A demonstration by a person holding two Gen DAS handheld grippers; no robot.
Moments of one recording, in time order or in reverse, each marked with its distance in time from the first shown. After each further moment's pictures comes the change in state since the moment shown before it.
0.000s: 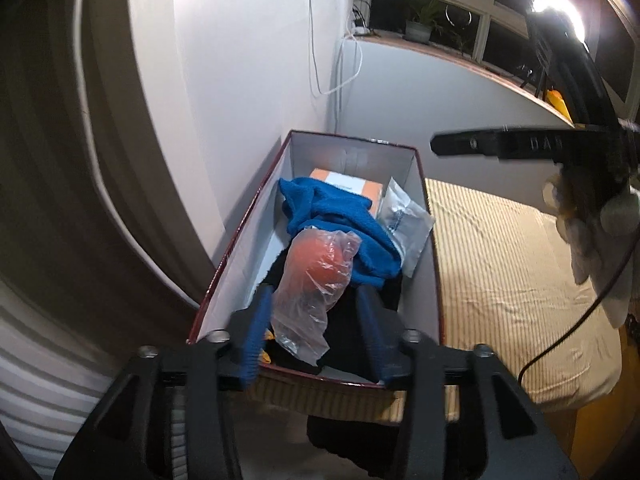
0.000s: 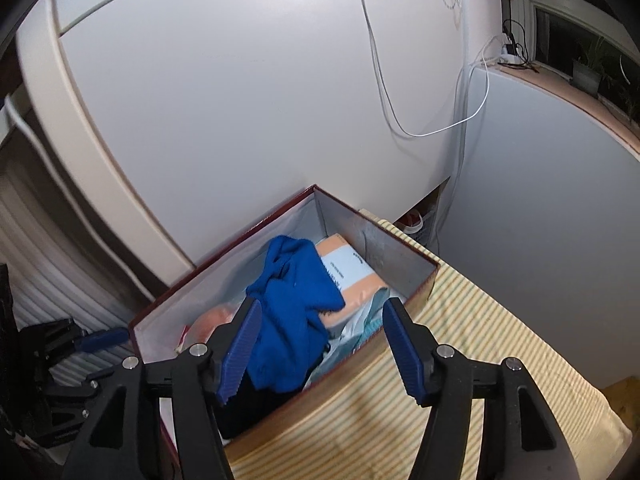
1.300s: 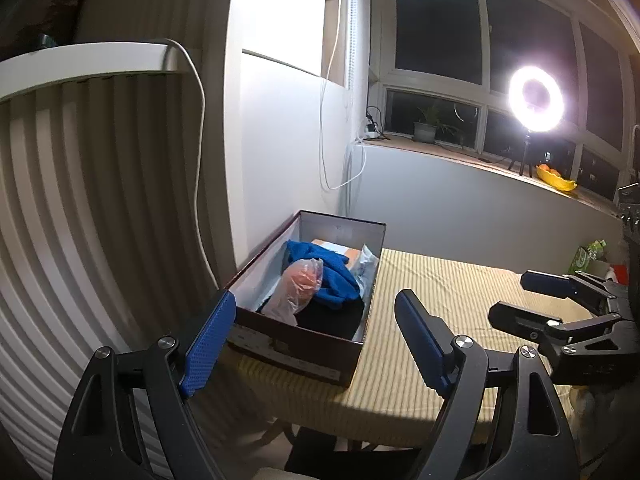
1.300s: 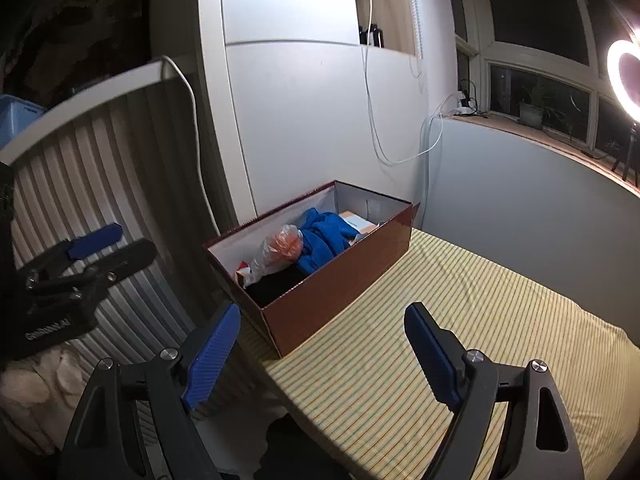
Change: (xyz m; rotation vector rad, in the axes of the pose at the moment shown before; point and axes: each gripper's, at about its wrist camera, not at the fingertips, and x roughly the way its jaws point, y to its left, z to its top) left arm -0.123 -0.056 -0.092 -0.083 -0.395 0.097; right arm -0.143 0.085 -0.182 -0.003 -0.279 -0.090
